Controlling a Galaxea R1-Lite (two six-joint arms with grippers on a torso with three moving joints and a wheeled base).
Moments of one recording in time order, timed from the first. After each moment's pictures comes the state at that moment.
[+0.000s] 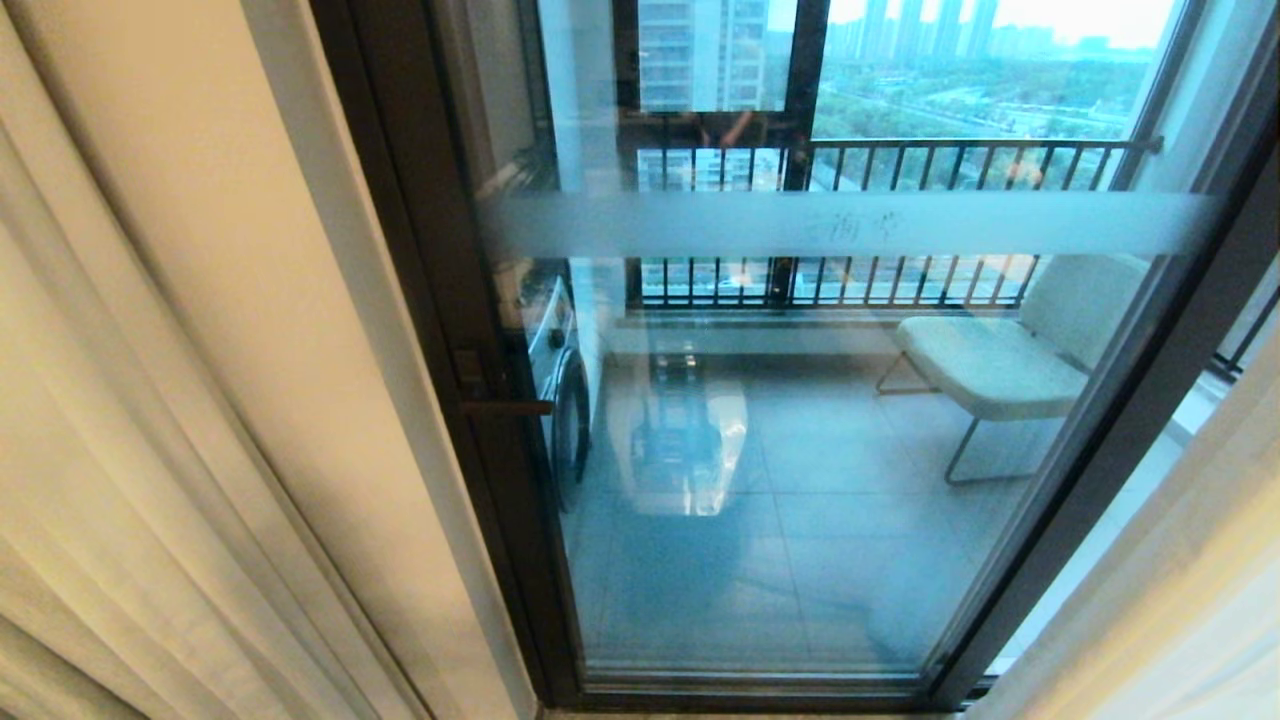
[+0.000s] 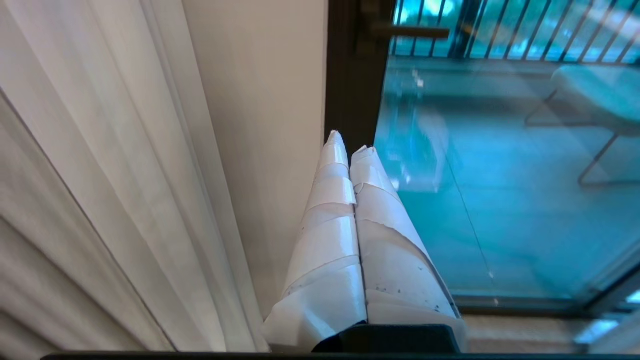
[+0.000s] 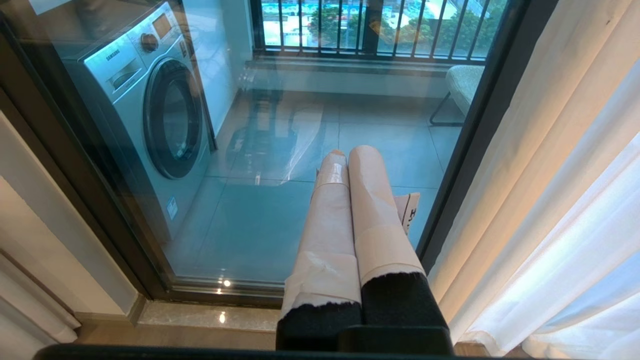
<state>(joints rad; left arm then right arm) 0.00 0.04 0.00 -0.01 0.00 -0.04 0.01 0.00 0.00 0.00 0.02 -0.03</state>
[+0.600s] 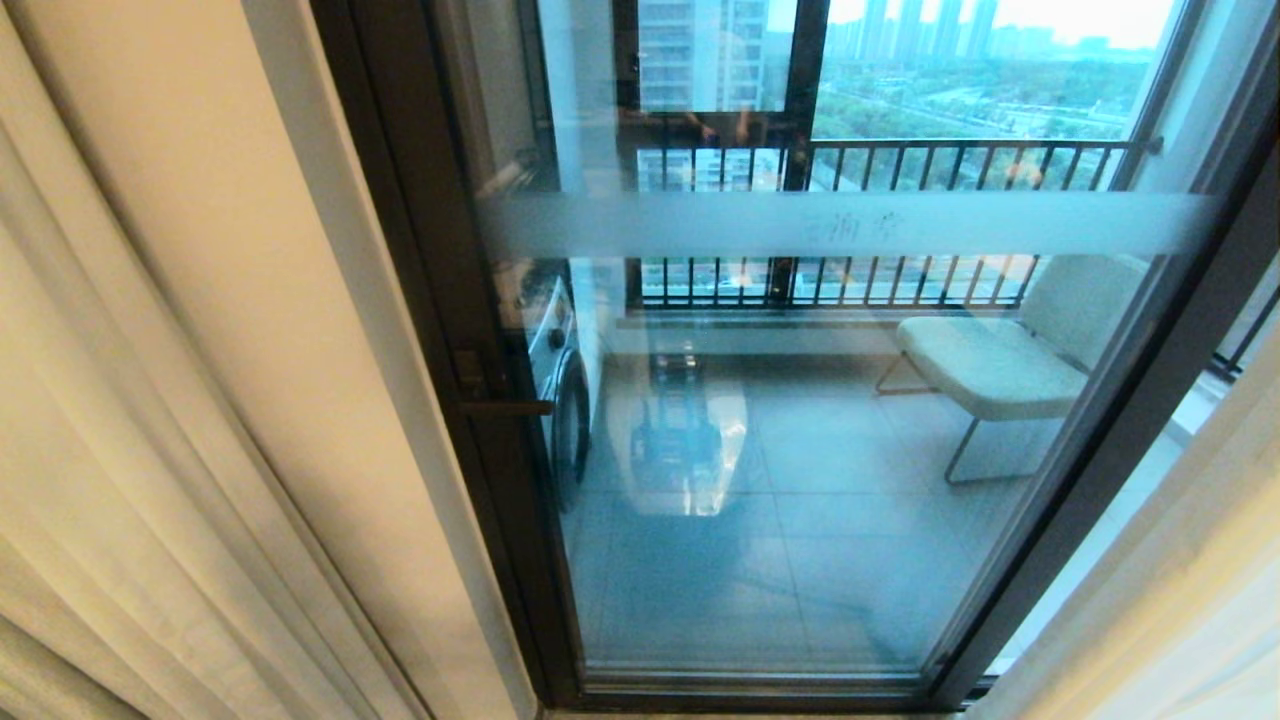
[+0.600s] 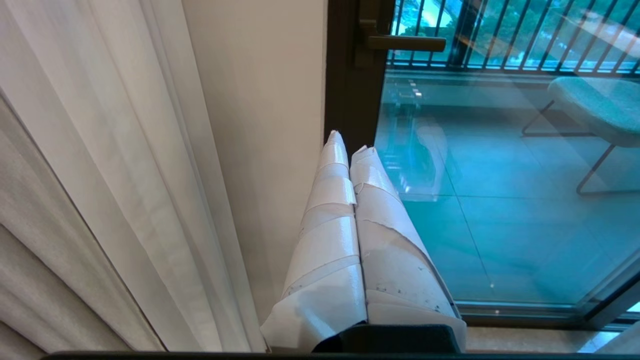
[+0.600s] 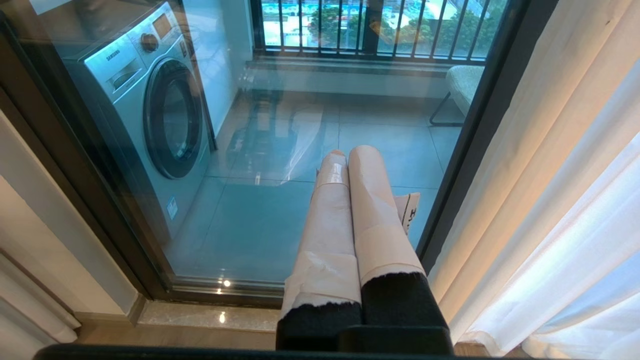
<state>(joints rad) 0.00 0.00 0.00 -0.01 0.00 -0.04 0.01 0.00 0.00 0.00 0.02 -0.03</state>
